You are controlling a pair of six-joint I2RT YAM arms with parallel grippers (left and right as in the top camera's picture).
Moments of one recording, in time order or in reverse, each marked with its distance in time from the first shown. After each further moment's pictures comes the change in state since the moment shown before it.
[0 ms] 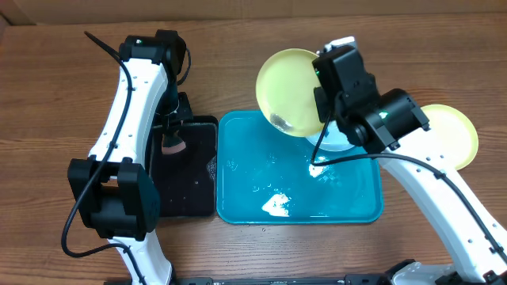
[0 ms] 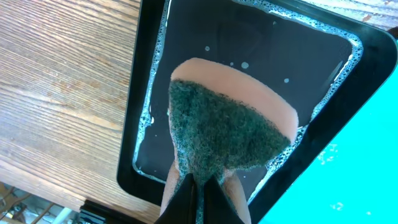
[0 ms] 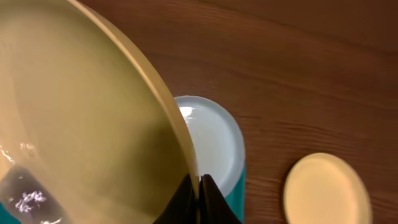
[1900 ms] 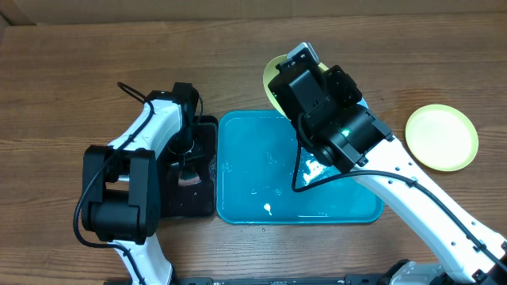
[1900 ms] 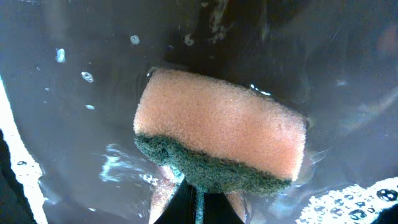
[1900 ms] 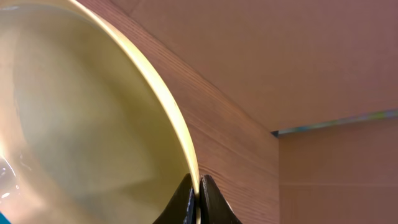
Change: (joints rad) left arm -0.020 -0.021 -0.547 0.474 0.090 0.026; right arm 0.180 0.032 0.000 0.101 0.407 -0.359
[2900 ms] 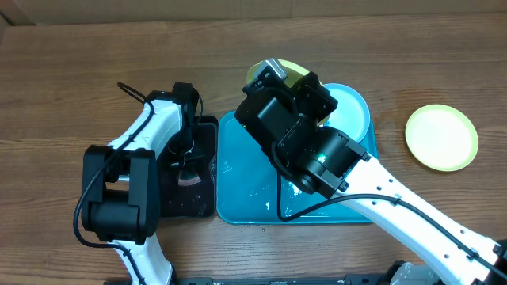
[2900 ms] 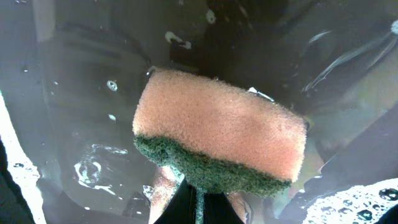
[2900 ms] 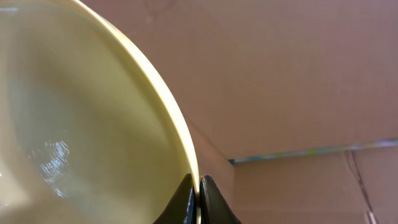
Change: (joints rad) left arm 0.000 0.000 -0.002 0.001 0.000 0.000; right arm 0.171 0.003 0.000 0.053 0.230 -0.127
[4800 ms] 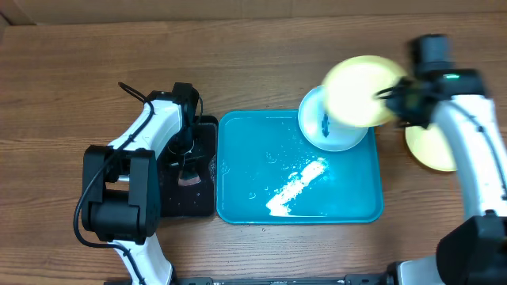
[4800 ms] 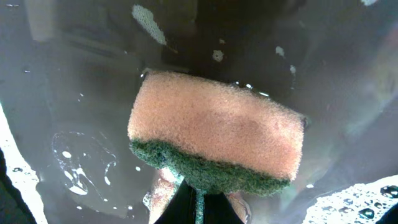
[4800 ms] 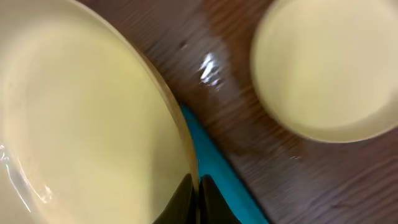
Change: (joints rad) left arm 0.000 0.000 -0.002 0.004 0.004 0.023; right arm -0.926 0.086 -0.090 -0.216 -0.993 0.937
